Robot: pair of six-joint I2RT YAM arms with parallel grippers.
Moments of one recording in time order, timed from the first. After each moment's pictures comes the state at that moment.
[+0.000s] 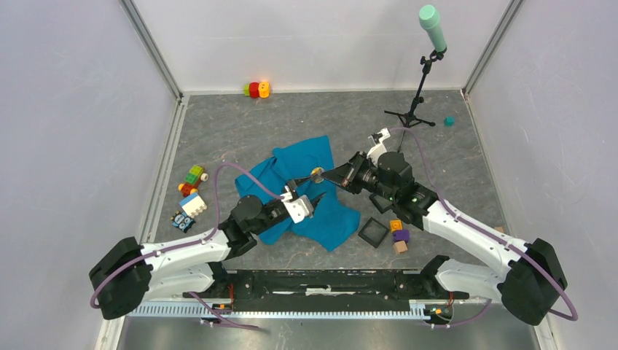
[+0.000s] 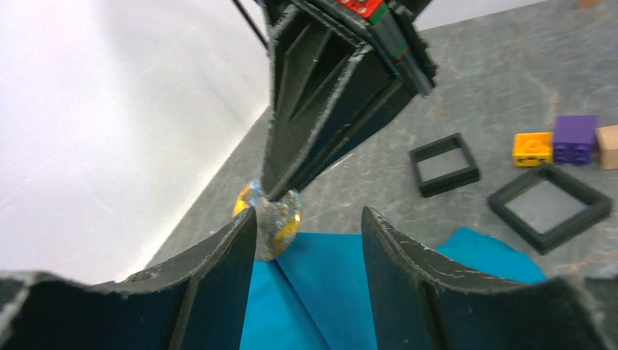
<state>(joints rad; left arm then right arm) -0.93 1.02 0.36 0.78 0.13 0.50 0.71 1.11 0.73 0.14 -0.17 1.15</state>
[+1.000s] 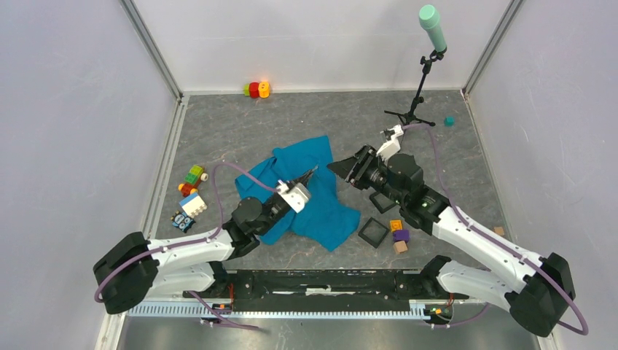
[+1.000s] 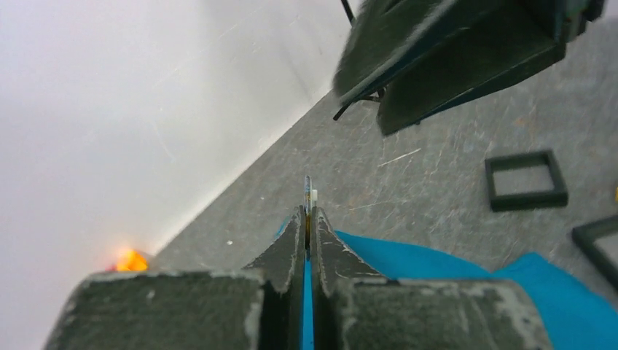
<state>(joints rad) -0.97 1.09 0.36 0.91 -0.15 0.58 0.73 1.03 0.74 0.08 -0.06 1.14</state>
